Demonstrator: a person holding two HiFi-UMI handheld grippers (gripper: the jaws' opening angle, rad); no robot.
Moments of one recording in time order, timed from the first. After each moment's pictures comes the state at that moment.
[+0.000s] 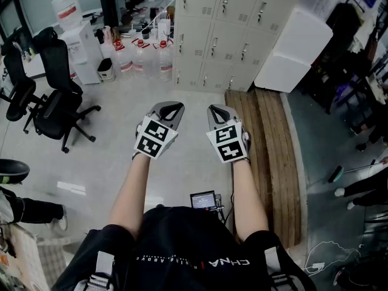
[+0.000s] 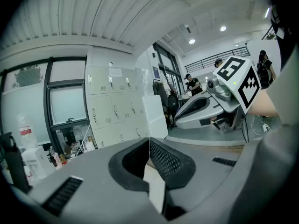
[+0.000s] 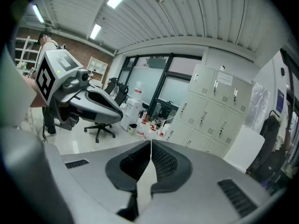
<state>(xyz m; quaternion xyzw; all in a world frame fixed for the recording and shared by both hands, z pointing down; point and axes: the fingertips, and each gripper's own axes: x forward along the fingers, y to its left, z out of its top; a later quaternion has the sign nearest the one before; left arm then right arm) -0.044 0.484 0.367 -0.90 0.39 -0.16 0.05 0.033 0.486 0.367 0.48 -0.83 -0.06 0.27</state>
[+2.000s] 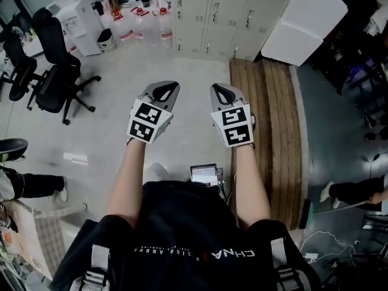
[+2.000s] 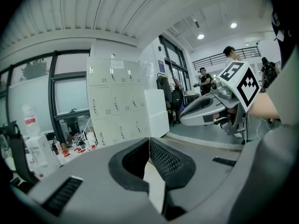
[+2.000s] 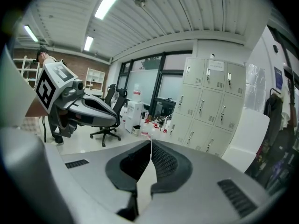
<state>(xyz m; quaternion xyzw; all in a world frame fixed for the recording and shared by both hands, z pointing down) 0.042 0.486 0.416 -0.89 0.43 -0.18 0.01 0.139 0.484 0.414 0.47 -0.85 -0.02 0.22</state>
